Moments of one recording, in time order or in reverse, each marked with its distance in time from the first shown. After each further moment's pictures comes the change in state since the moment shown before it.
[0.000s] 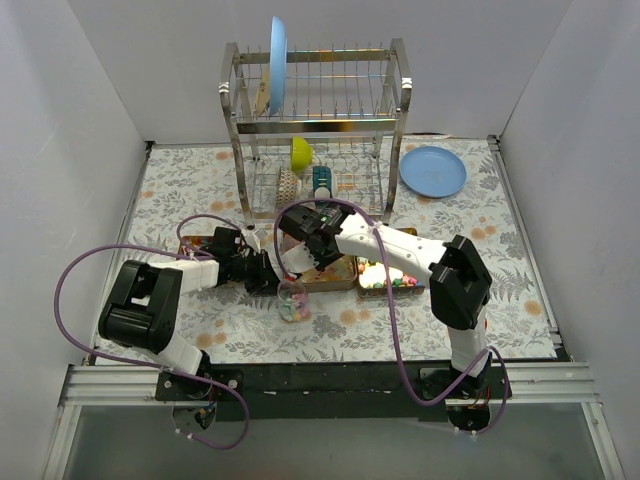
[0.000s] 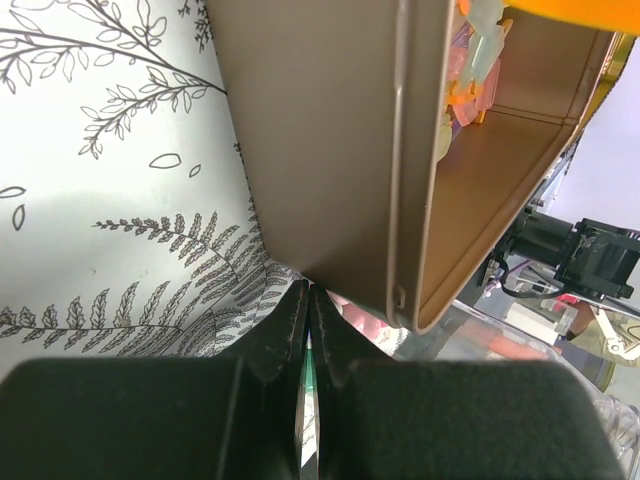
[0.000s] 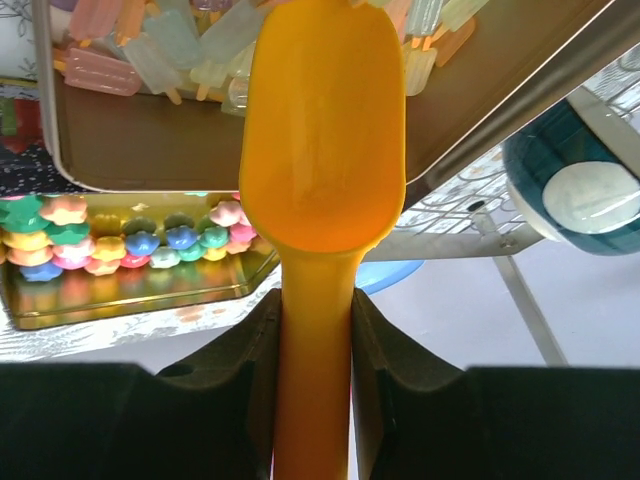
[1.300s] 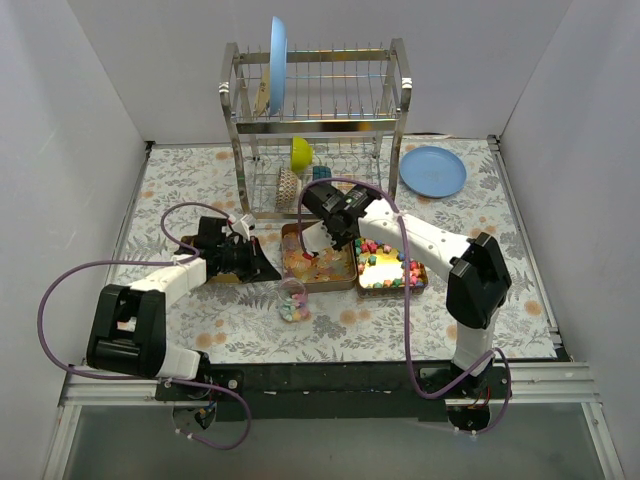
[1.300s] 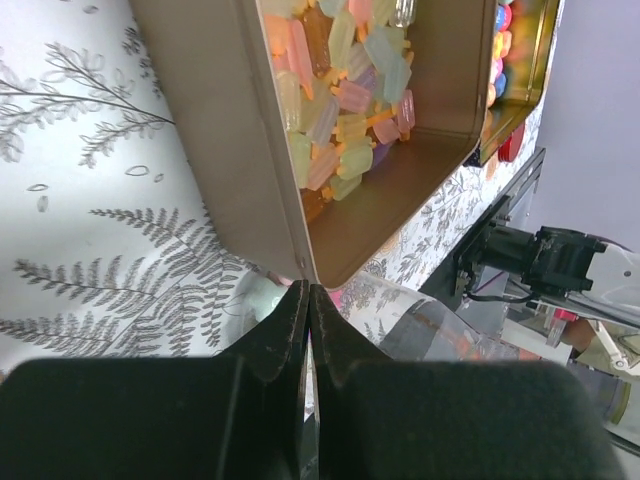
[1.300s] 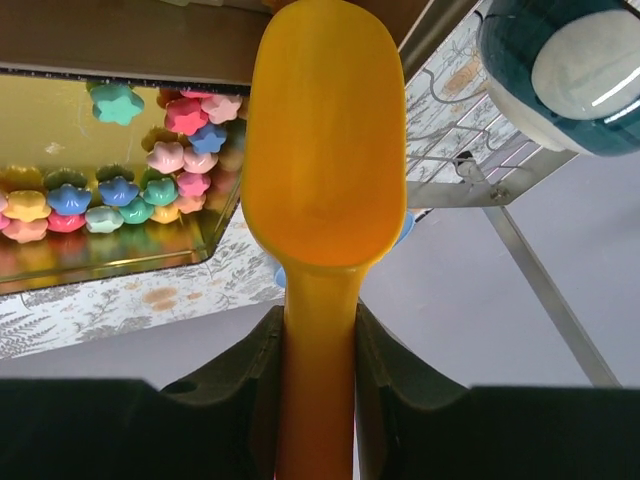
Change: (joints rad) left arm 0.077 -0.143 0.077 -0.141 0.020 0.034; right arm -0.131 -0.089 -0.014 0.040 0.023 -0.098
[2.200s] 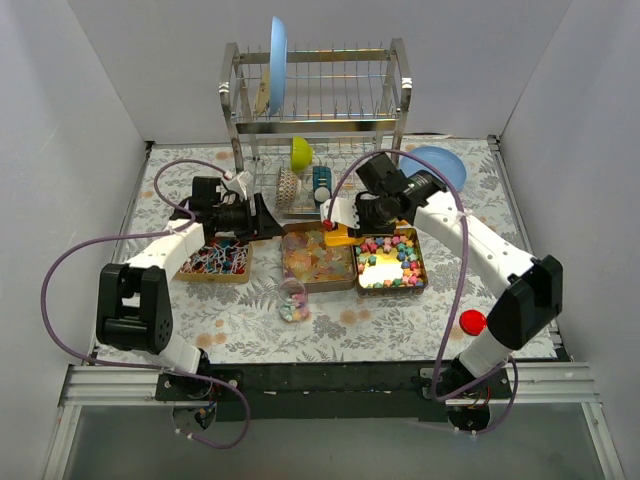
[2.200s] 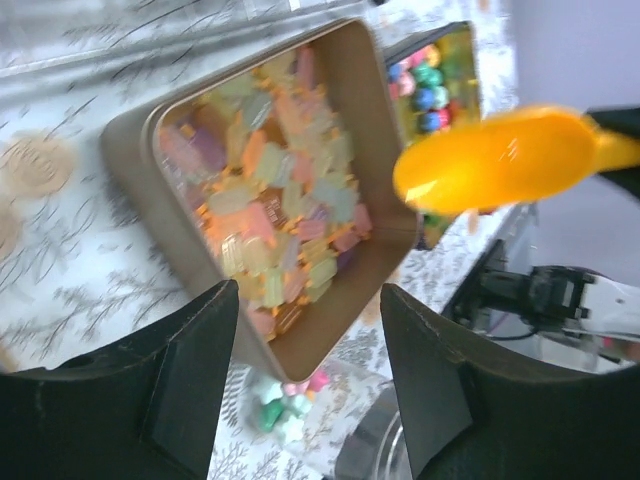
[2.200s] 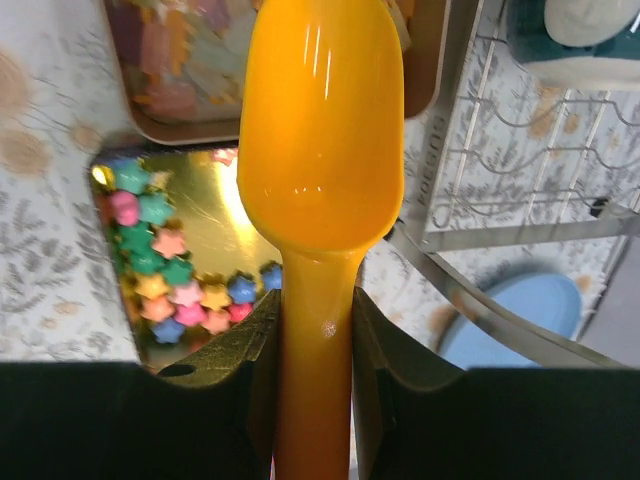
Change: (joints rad) left arm 0.036 0.153 0.346 -0.033 0.066 0.090; right arm -0.213 -0.294 -0.177 0.045 -0.612 0.278
